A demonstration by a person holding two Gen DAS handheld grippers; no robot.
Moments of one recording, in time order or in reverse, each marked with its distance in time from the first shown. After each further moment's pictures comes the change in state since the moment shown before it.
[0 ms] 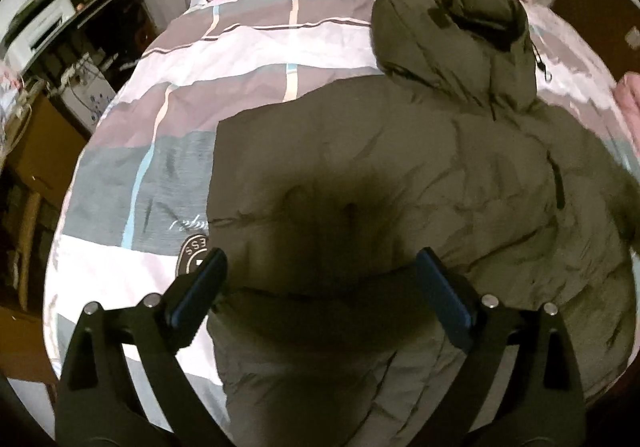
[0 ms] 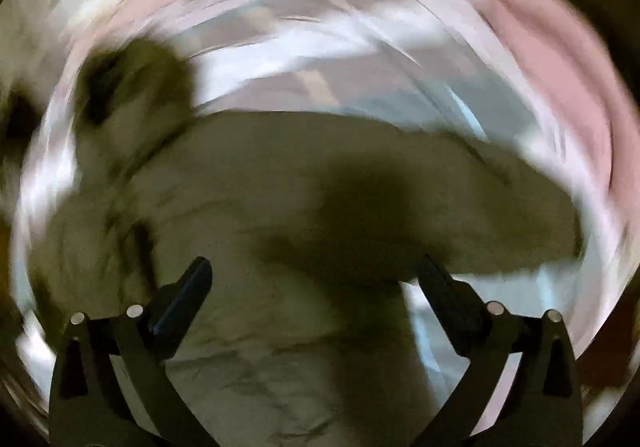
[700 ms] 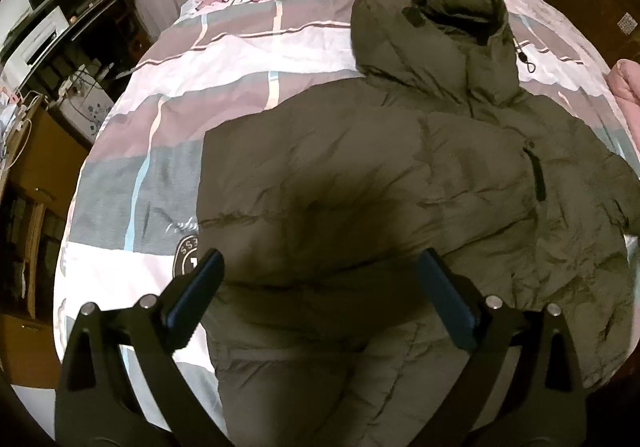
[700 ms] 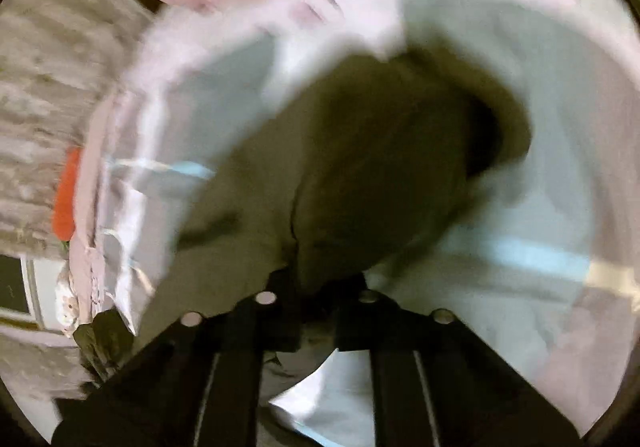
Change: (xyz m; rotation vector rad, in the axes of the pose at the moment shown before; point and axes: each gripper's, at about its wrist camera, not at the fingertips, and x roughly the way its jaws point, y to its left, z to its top) left arm -0.019 -0.021 0.006 0.022 0.019 0.000; right arm -0.004 -0.202 0.005 0.587 -0.289 0.117
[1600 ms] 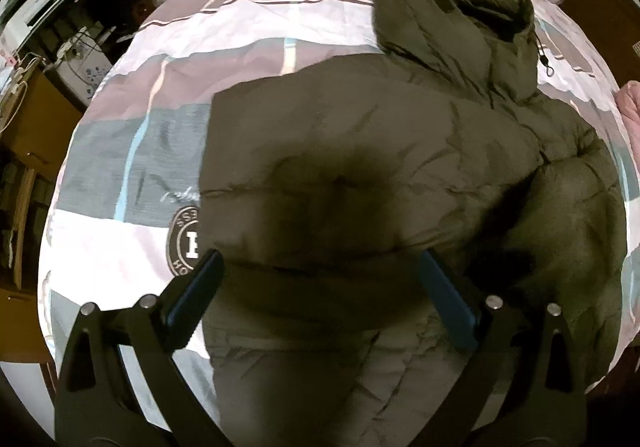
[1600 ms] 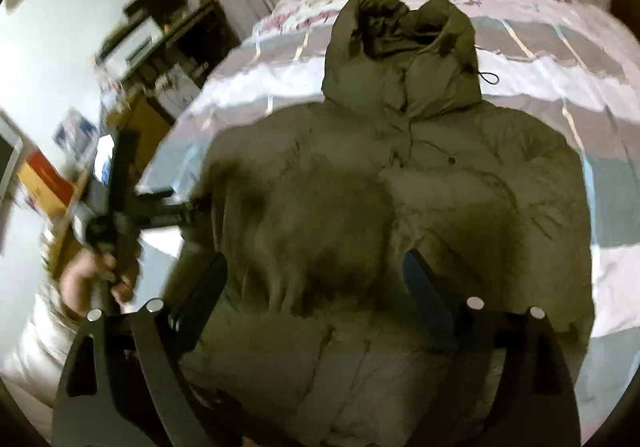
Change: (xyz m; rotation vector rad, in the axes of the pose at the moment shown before) left arm 0.017 0.020 -0.004 -0.075 0.083 -0.040; right arm -0.123 0.252 -0.332 -1.135 0.559 0.487
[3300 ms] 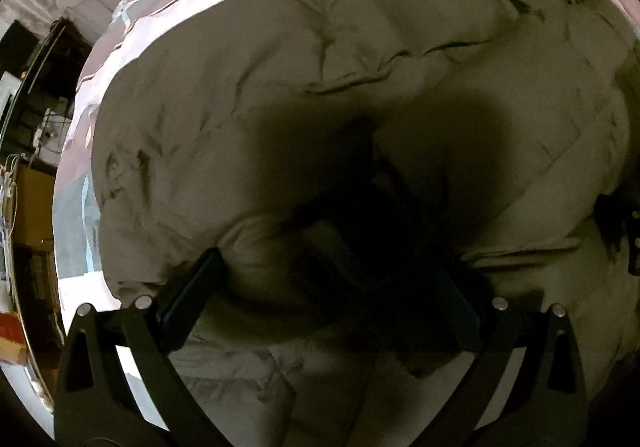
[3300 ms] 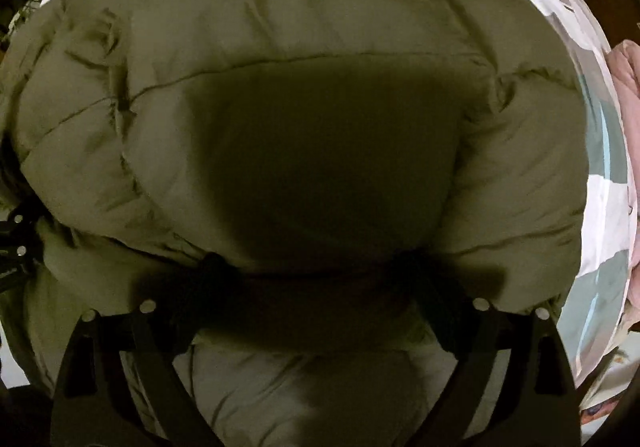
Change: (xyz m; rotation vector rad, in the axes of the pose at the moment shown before) left arm 0.066 -0.098 -0.024 0.356 0.106 0.110; right arm 0.129 -0.087 -0.027 0.052 0.390 -0.528
